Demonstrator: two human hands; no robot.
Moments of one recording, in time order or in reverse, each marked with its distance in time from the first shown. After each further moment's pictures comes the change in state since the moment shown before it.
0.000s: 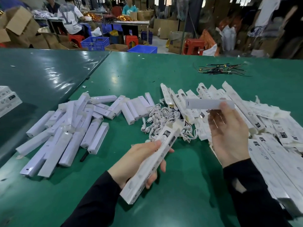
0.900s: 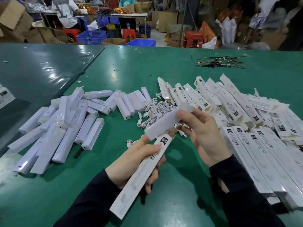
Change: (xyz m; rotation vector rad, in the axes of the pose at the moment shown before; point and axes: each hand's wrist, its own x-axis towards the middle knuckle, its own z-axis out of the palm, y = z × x) left_hand 0.002 -0.002 0.015 -0.148 -0.122 0.021; right_hand -0.015 0.018 0.012 -0.299 -0.405 0.199
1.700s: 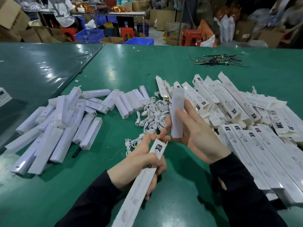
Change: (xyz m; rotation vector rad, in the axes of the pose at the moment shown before) left_hand 0.005 -0.010 0.006 0.205 0.115 -0.021; right_hand -0.002 0.005 -0.003 -0.001 -0.300 0.120
